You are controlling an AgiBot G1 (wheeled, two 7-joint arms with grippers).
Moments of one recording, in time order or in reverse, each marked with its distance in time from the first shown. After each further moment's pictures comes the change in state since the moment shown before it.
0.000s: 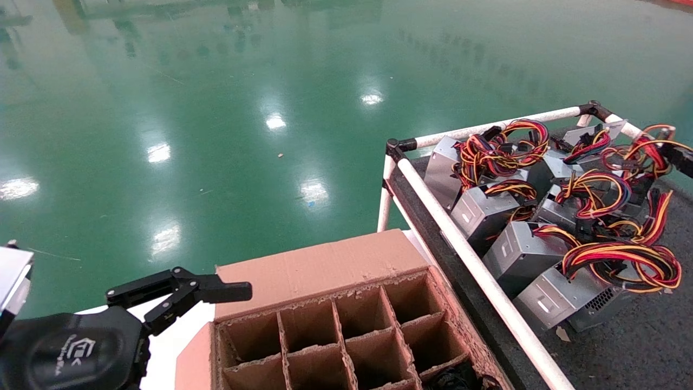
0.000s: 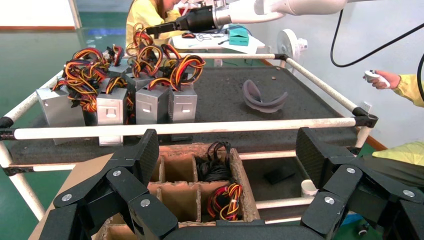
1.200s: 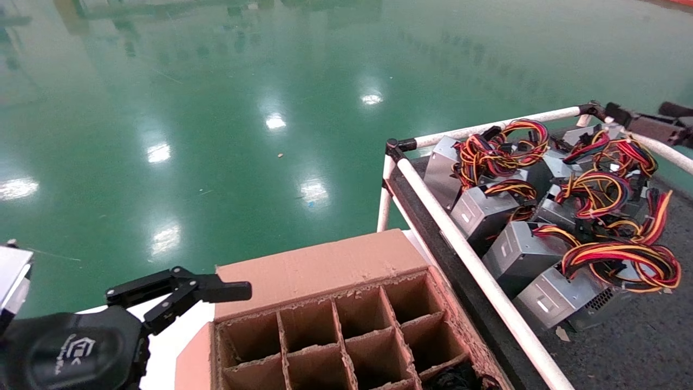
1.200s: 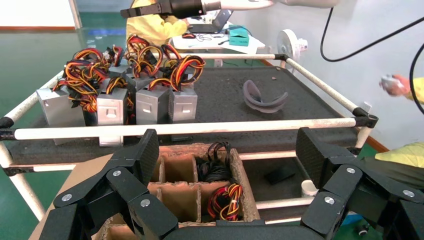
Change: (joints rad) left arm 0.000 0.000 0.000 0.000 -0.001 0.000 0.000; right arm 0.044 -0.018 -0.013 0.166 -0.072 -0.112 0.161
